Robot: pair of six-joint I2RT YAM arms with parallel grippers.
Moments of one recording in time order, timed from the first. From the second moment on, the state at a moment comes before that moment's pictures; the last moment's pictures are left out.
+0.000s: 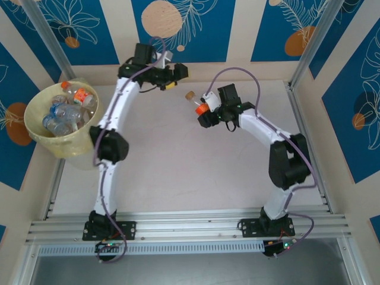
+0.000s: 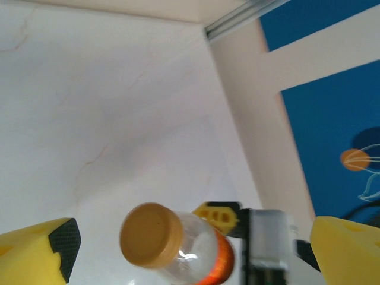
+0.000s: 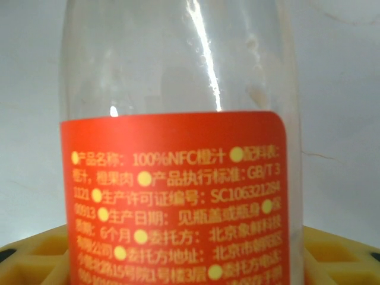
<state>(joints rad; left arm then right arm) -0.30 2.26 2.50 -0.89 0.75 -0.49 0.39 1.75 1.37 -0.44 -0.30 -0.20</state>
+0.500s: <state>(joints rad) -0.50 1.80 2.02 -0.75 0.36 -0.47 0.57 1.41 1.11 -0.15 -0.35 0.07</state>
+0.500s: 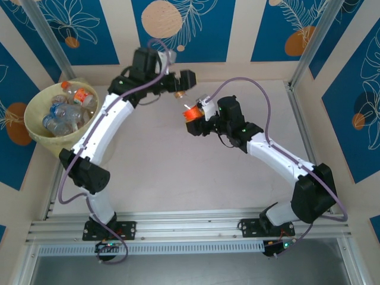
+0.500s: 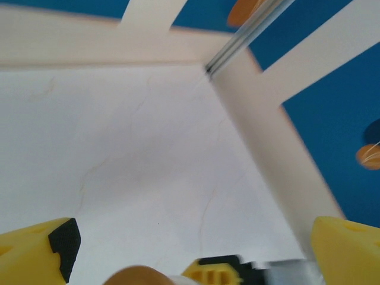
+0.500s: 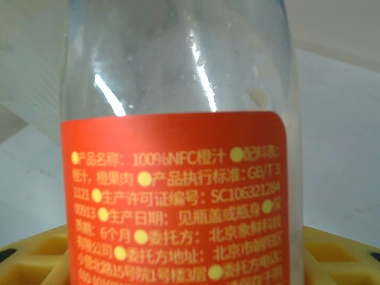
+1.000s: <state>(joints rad) -0.52 1.55 1.60 -0.49 0.34 -0.50 0.66 1.42 1.12 -0.05 -0.36 0.12</state>
